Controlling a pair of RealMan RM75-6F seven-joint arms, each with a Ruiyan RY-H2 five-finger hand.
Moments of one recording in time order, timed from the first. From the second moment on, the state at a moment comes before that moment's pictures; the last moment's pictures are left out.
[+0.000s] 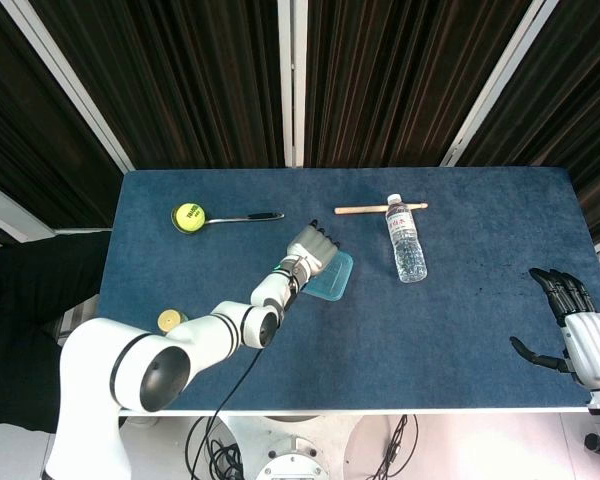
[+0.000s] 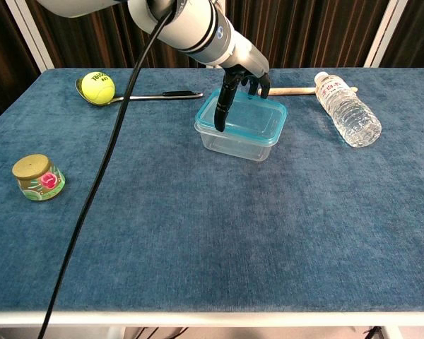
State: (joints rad) left arm -1.88 -1.68 0.22 -1.13 -0.07 0.42 0.70; right arm 0.13 -0.95 0.04 -1.69 -1.58 1.47 0.33
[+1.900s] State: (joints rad) left arm -1.80 -1.58 0.21 -1.41 0.00 0.64 0.59; right arm 0.10 -0.96 0.03 -1.67 -1.62 1.52 0.36
